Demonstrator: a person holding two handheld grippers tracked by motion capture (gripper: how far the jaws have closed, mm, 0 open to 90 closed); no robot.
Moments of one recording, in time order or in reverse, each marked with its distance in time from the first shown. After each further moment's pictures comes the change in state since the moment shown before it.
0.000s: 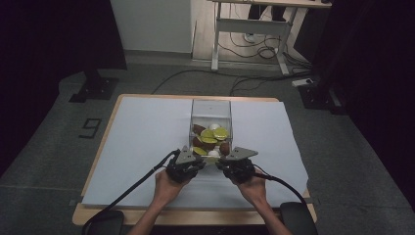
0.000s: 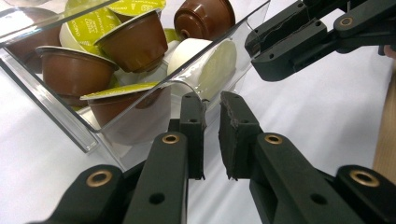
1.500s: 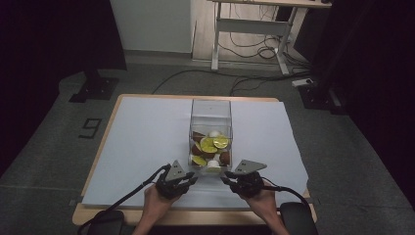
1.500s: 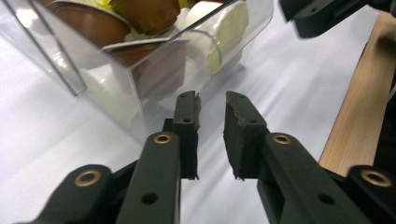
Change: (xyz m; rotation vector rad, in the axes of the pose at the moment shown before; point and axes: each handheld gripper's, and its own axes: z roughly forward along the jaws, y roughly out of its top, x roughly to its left) left arm -0.016 -0.035 -0.031 0.034 0.012 -0.002; right arm 0.014 -0.026 -0.032 0.031 0.048 -0.019
